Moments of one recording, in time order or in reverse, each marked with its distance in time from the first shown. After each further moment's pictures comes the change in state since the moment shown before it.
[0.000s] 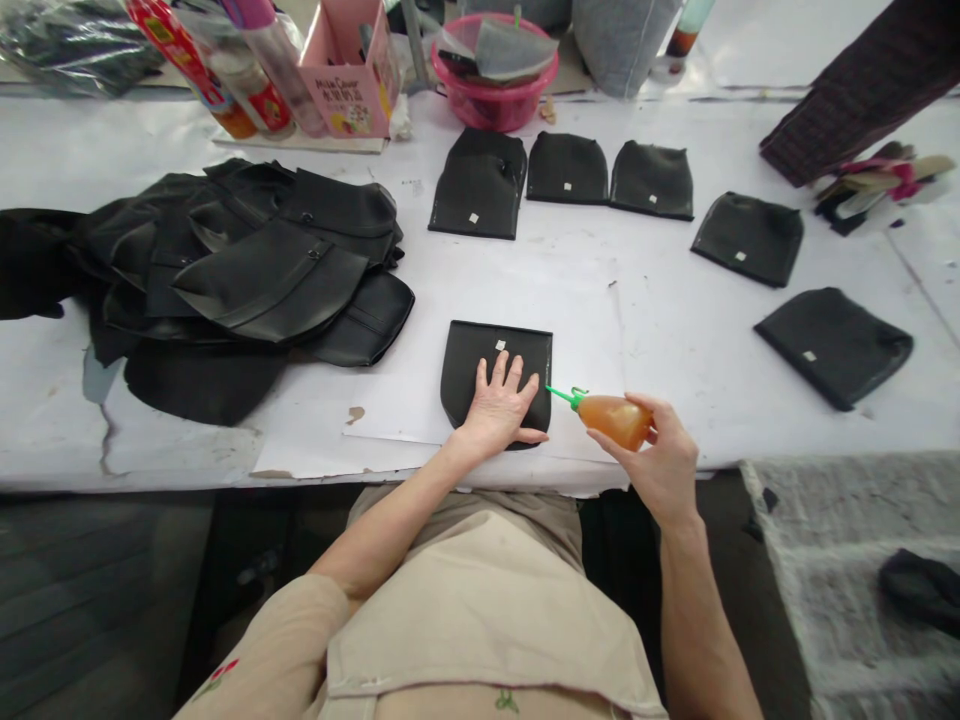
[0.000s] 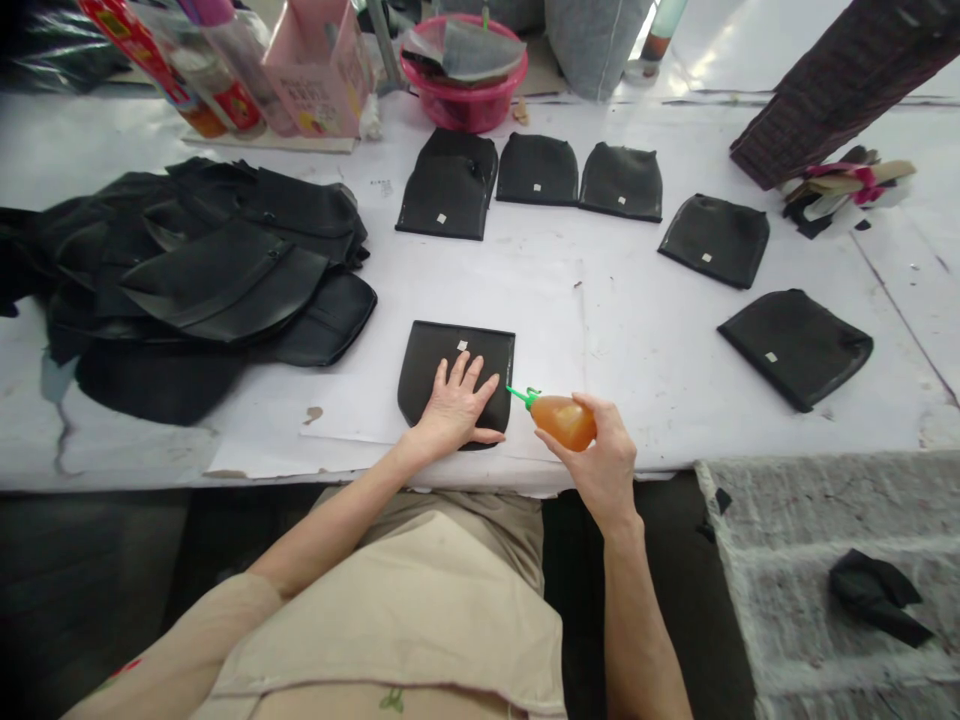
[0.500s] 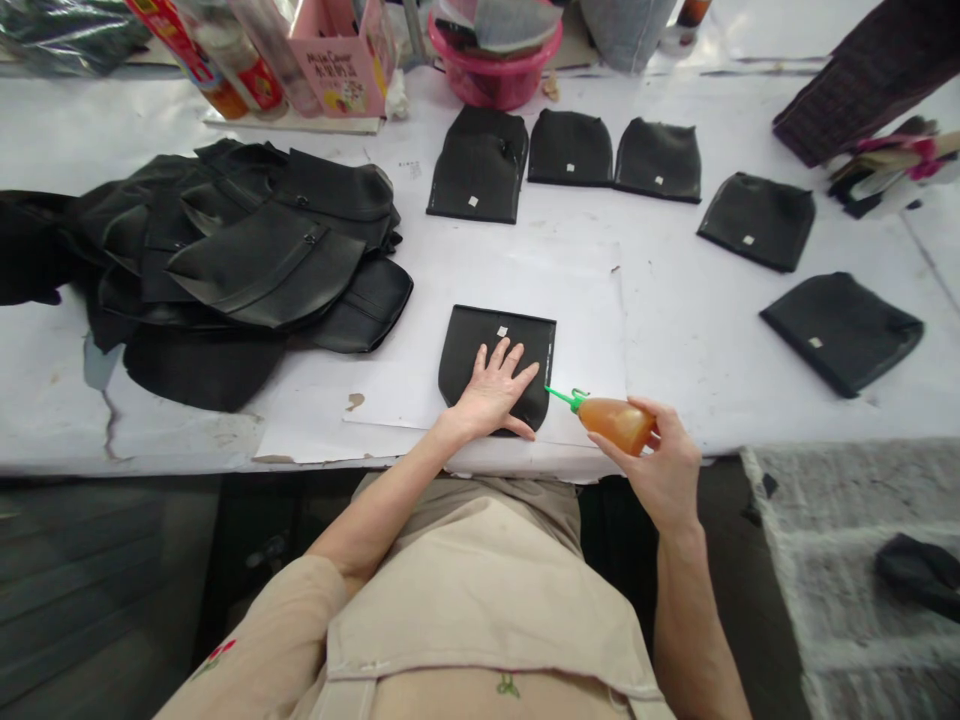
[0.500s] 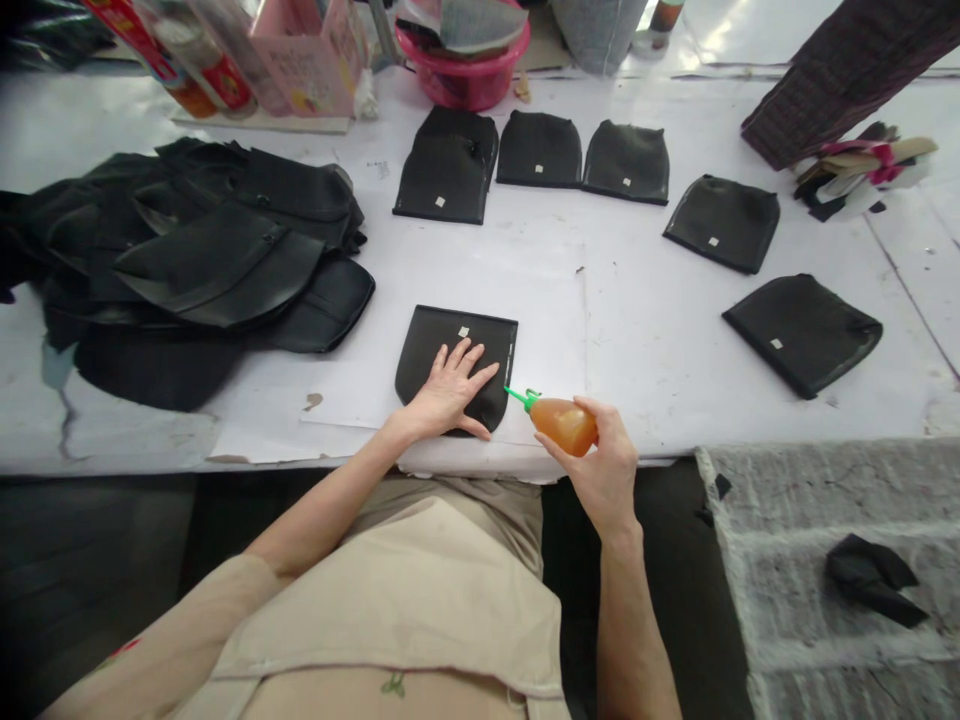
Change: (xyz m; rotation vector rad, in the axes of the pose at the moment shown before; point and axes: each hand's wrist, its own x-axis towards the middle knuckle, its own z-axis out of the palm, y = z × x) left_hand 0.001 -0.015 -0.006 -0.094 -0.120 0.087; right_hand -0.023 0.000 -0.004 0.033 -0.003 0.060
